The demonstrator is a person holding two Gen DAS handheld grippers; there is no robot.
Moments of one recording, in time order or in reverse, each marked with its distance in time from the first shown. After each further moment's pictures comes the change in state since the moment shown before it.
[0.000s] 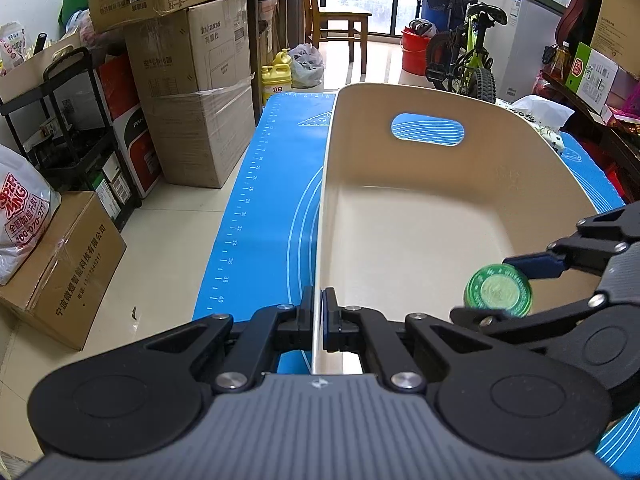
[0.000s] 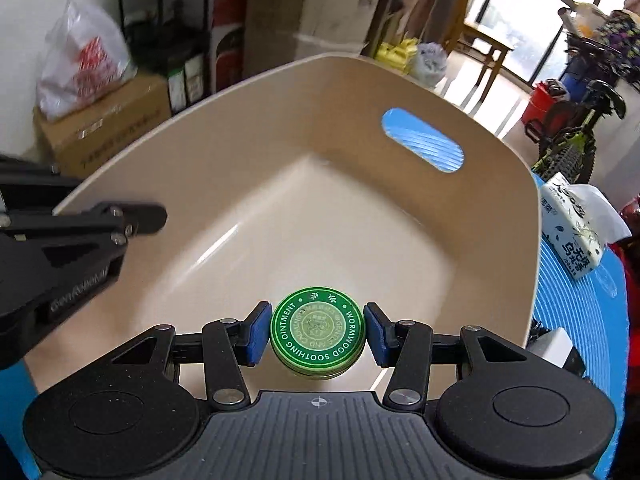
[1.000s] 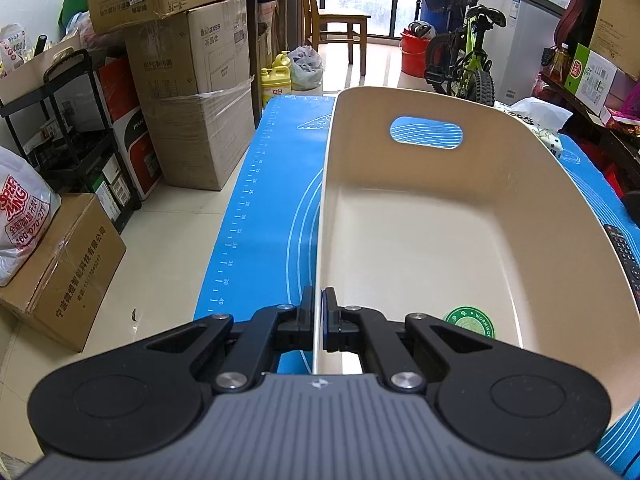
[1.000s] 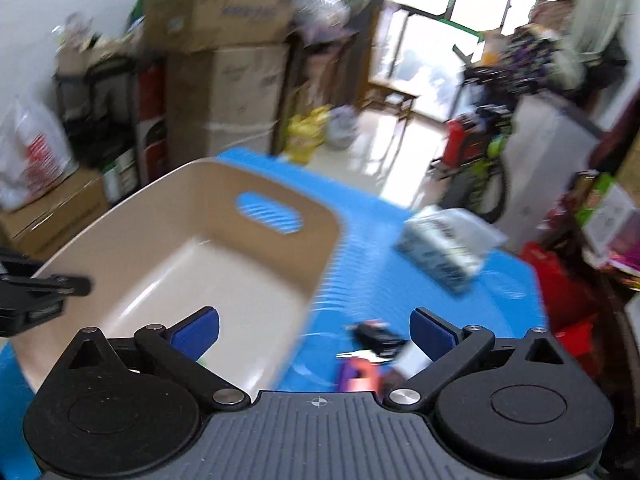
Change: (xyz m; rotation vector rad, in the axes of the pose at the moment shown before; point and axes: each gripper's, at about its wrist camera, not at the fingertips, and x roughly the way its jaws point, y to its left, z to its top) left arm -0.002 0.002 0.002 0.000 -0.006 0.000; right arm -0.099 -0.098 -0.047 0.183 -0.270 -0.176
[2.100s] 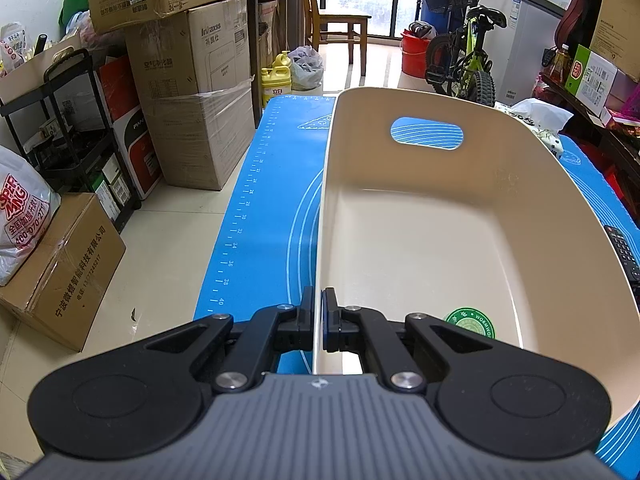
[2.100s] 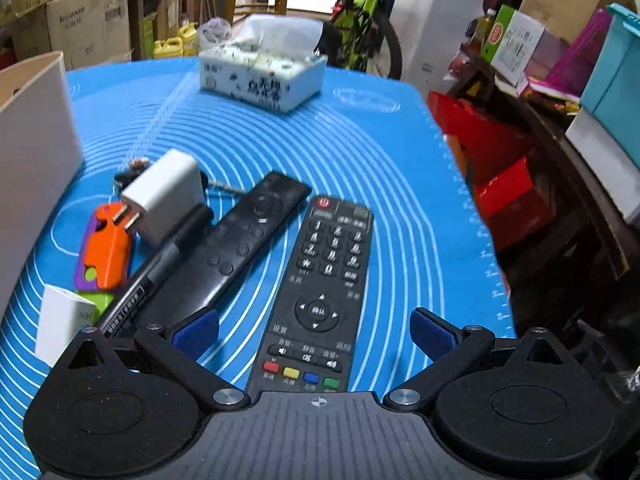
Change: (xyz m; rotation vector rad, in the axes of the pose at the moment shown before) left arm 0.001 -0.003 -0.001 0.004 -0.002 0.004; right arm 0.092 -0.146 -0.132 0.275 0.285 -0.175
